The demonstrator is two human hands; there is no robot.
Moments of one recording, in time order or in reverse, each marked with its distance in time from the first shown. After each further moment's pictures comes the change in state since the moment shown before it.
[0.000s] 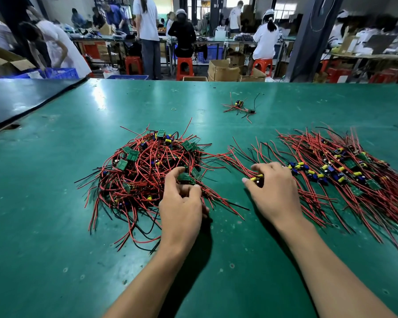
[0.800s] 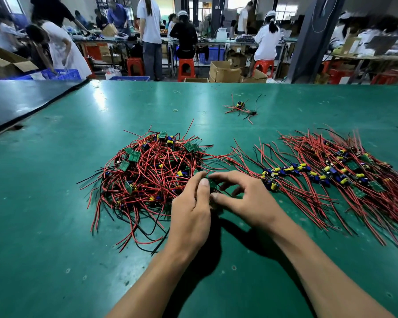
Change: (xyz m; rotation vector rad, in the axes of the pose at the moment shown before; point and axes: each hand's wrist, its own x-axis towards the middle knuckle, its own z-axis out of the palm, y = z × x) left_hand -0.002 -0.008 0.005 0.215 -0.084 0.191; right_hand -0.018 -0.037 0.003 0.651 -0.386 -0.241
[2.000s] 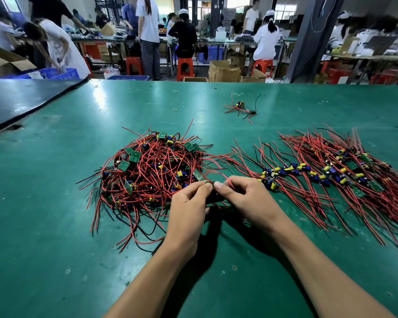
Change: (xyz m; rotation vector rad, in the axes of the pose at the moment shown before) left_hand 0.008 -0.001 0.001 -0.485 -0.119 -0.290; right_hand -0.001 -0.001 0.002 0.123 0.031 0.174
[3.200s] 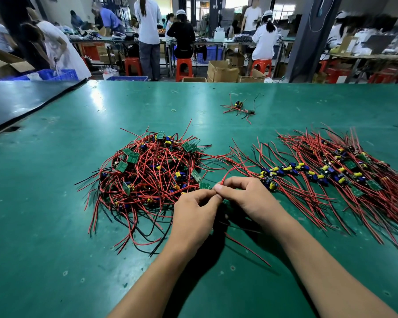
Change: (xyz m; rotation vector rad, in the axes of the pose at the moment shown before) left_hand -0.001 -0.009 0.003 0.370 -0.033 0.086; right_hand 0.005 0.005 -0.004 0.247 -0.059 0.180
